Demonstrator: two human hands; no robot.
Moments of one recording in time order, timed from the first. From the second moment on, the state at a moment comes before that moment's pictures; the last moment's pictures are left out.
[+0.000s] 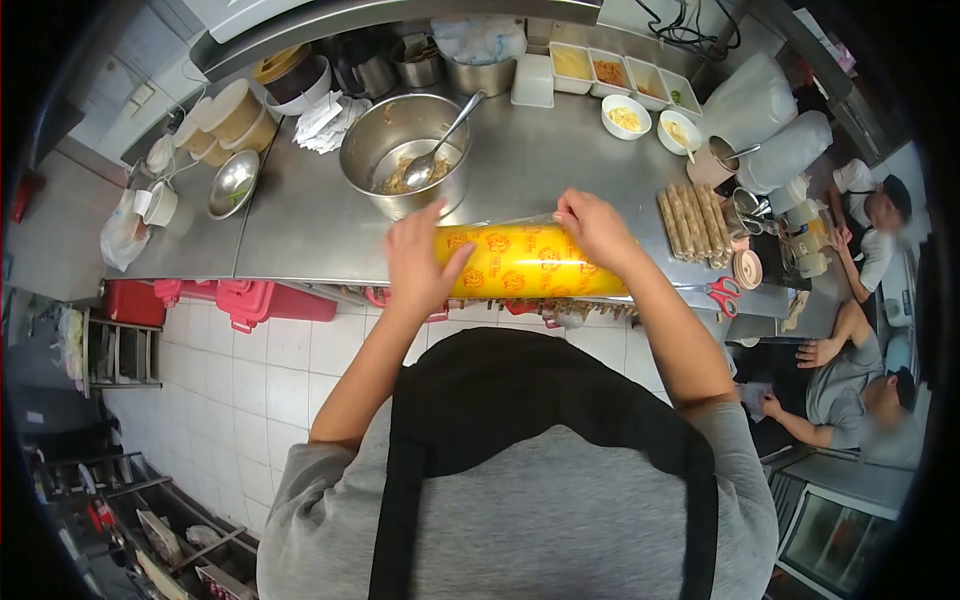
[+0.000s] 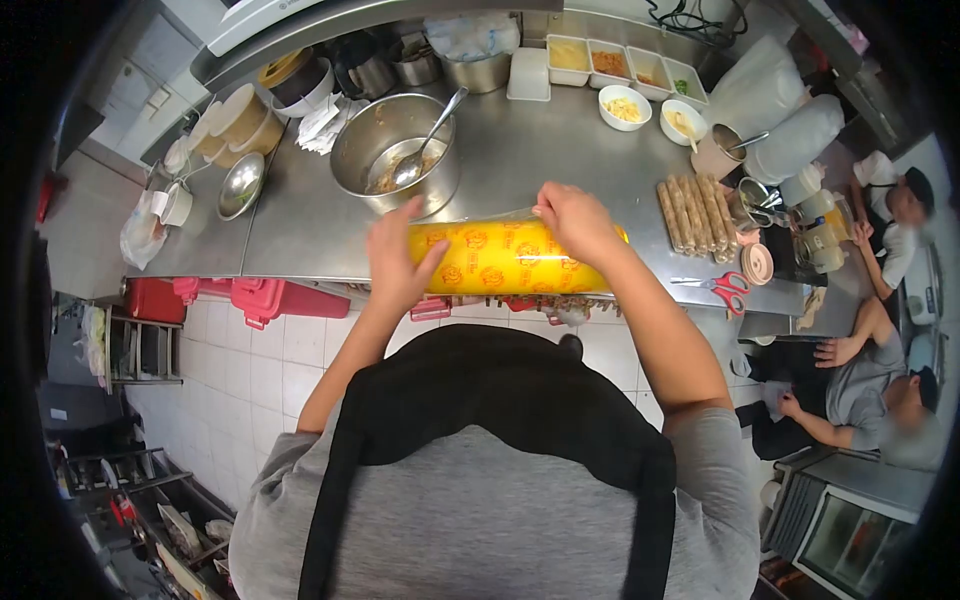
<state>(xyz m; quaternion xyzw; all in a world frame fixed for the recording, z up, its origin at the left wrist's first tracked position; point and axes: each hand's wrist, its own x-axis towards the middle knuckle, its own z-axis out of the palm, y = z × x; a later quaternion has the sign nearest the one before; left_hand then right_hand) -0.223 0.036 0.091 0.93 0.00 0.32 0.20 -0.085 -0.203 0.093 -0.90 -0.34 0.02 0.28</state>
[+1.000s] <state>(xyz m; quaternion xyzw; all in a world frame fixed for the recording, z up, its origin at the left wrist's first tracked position) -0.219 0.058 0.034 0.77 -0.04 0.16 0.61 -0.115 -0.313 0.024 -0.57 -0.03 0.19 0.80</state>
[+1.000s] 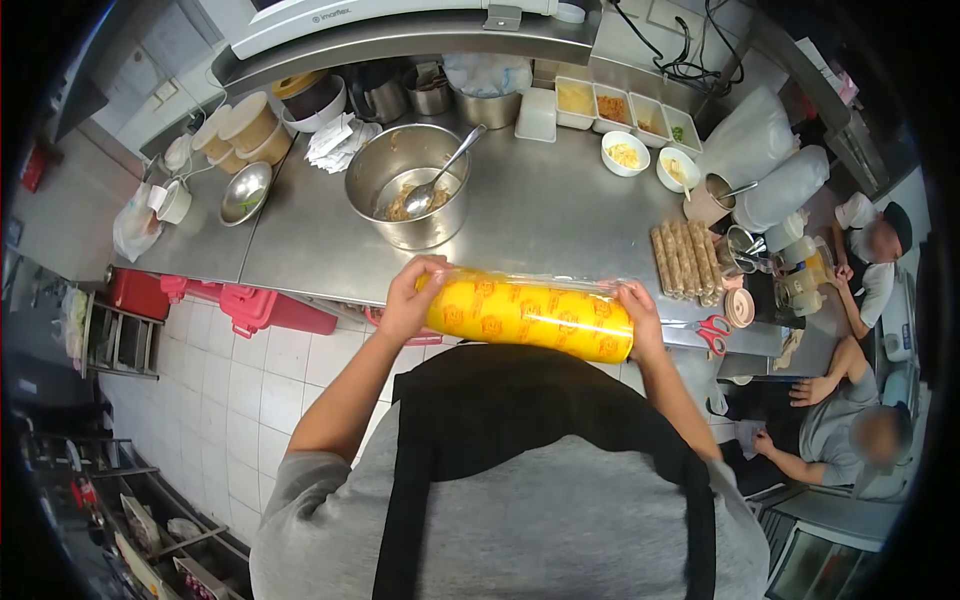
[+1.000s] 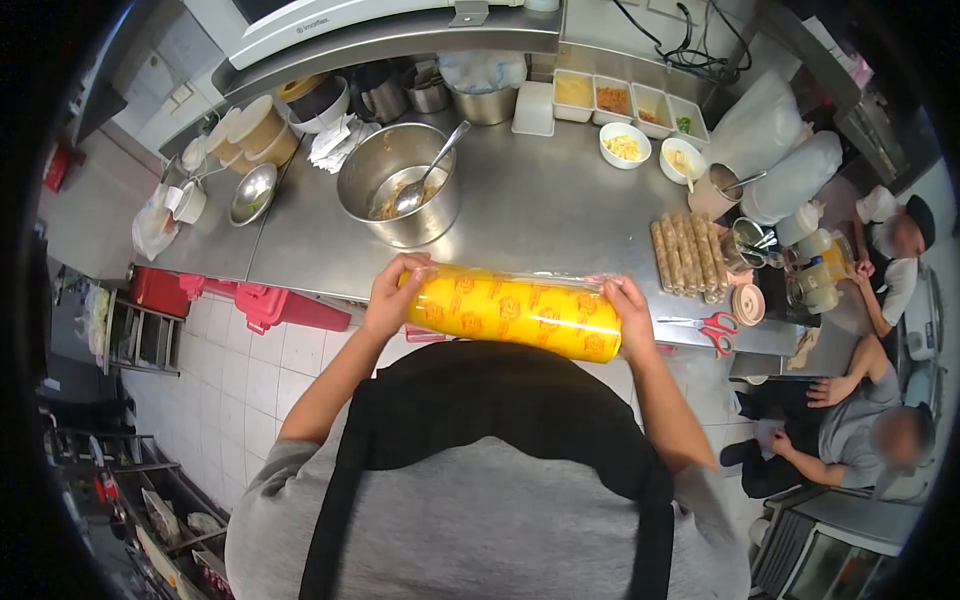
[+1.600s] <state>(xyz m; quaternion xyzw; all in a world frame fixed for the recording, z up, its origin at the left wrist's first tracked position) -0.236 0.003 0.030 0.68 0.16 0.04 0.72 -0.128 -0.350 0.020 -0.64 0.03 0.17 0.75</state>
